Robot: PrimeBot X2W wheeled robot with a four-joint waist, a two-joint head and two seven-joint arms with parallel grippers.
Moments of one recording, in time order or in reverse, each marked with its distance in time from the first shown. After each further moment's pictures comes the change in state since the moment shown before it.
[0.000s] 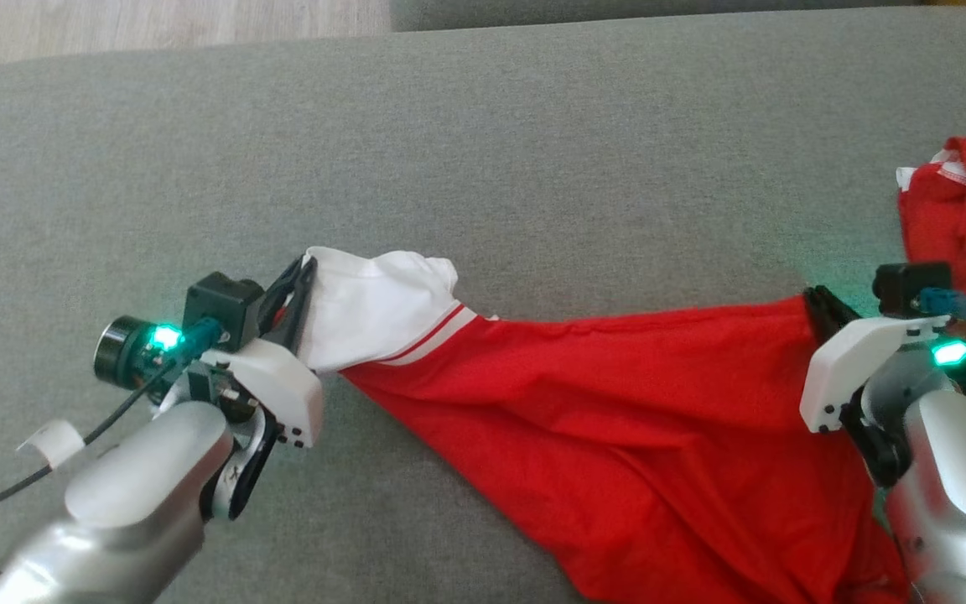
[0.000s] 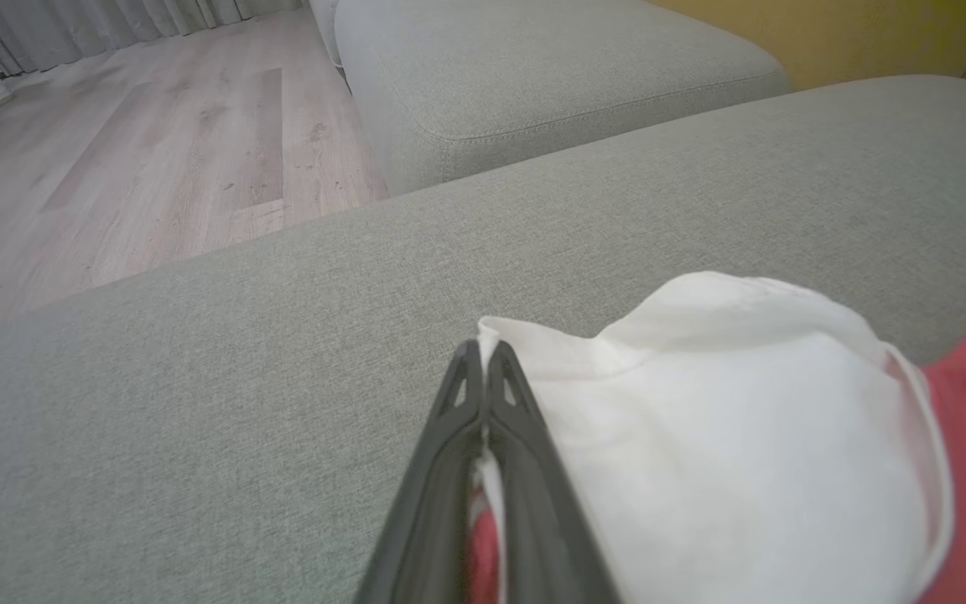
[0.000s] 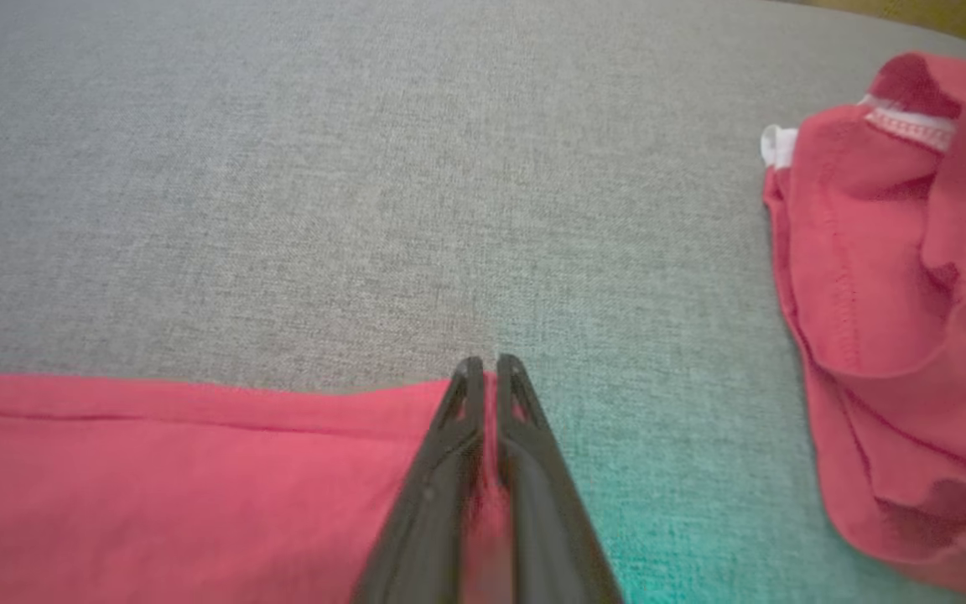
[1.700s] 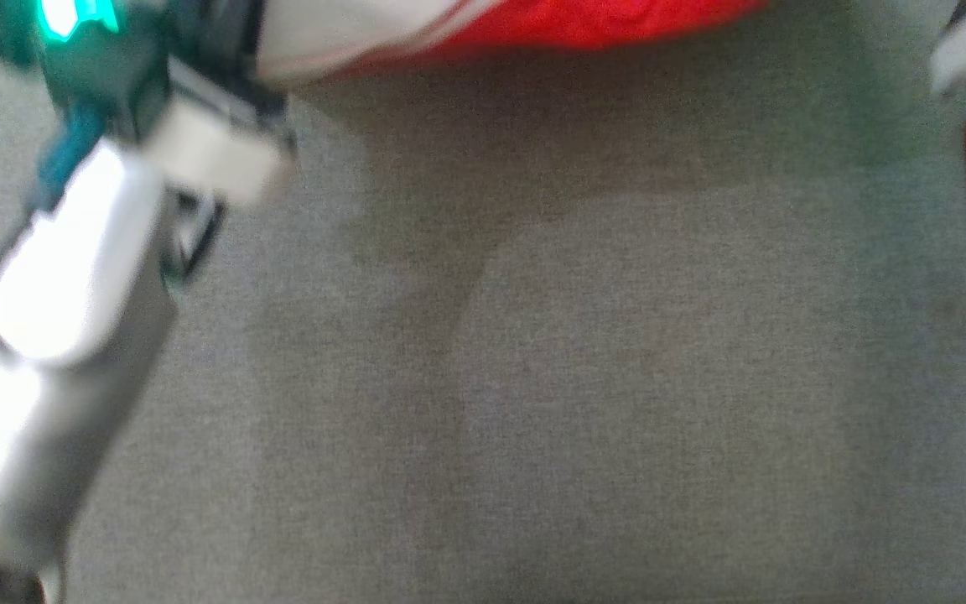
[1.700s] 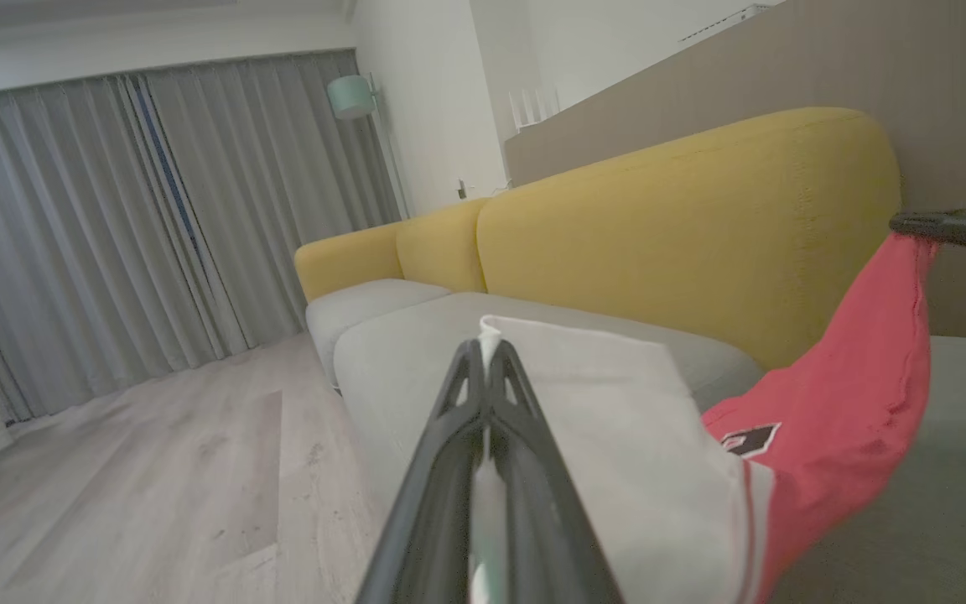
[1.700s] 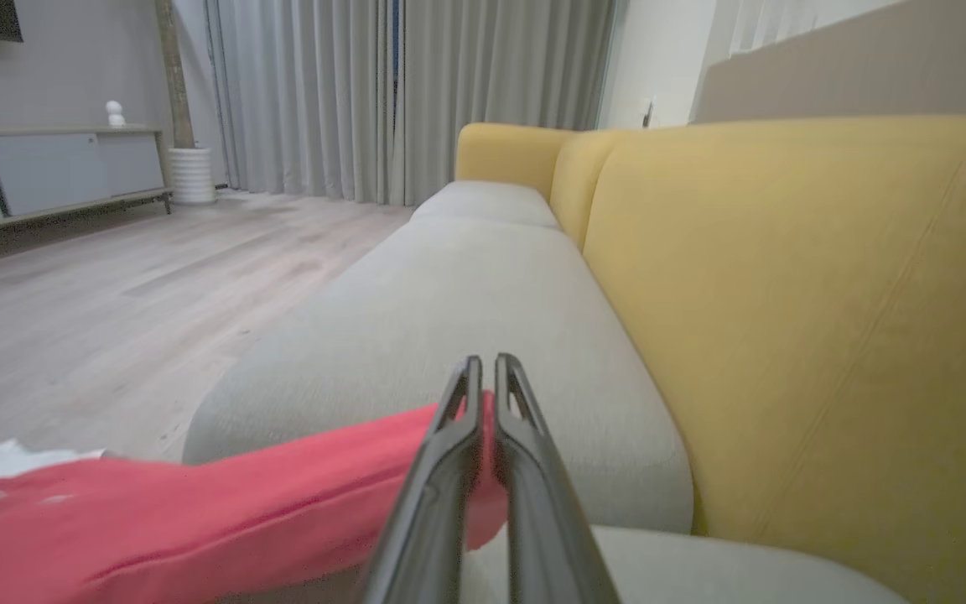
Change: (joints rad) left arm -0.287 -0.128 0.424 -0.023 0.442 -0.261 -0.199; right arm -0.552 -0.087 -0.011 0.054 -0.007 0.000 -0.376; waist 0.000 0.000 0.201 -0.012
